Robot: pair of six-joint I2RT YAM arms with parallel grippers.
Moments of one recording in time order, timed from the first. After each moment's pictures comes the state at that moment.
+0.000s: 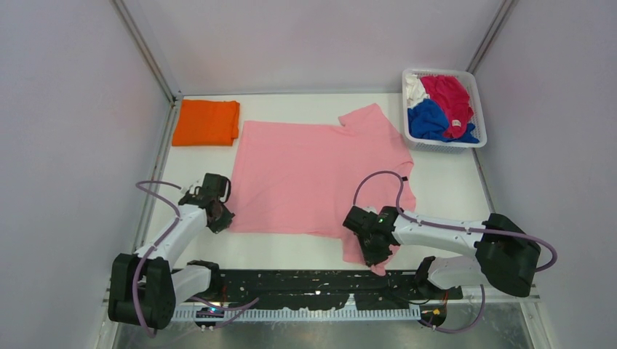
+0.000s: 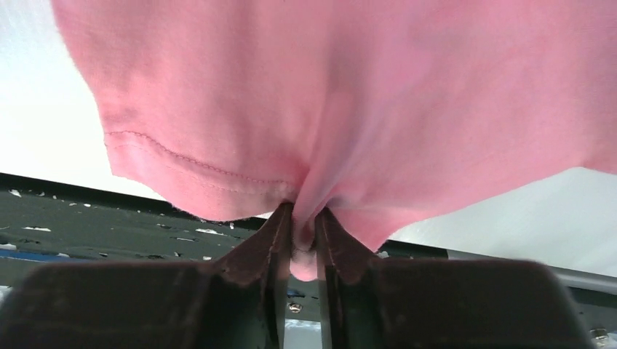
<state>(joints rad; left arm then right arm) -0.15 1.12 0.56 -0.69 -0.25 -0.86 0.99 1.27 0.61 -0.82 0.05 0.75</state>
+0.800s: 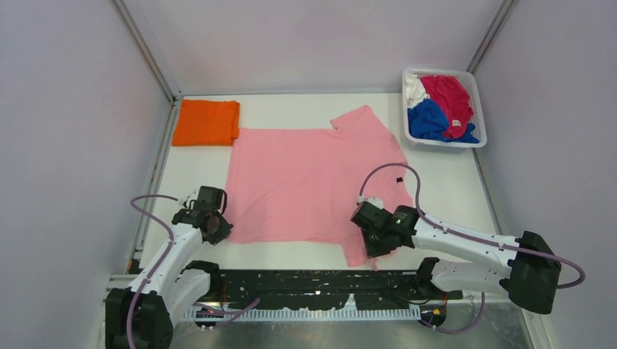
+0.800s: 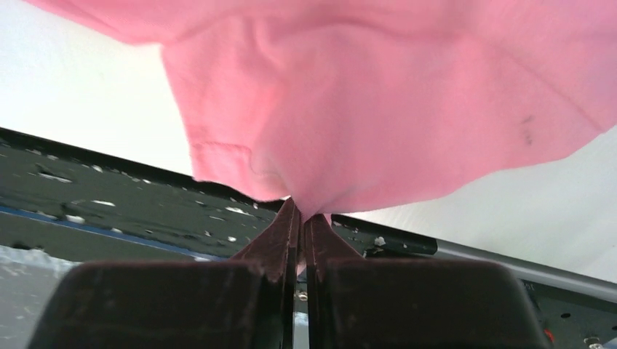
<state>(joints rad) -0.15 0.90 0.44 -0.78 -0.21 -0.86 1.00 1.09 0.63 -0.88 0.10 0.76</state>
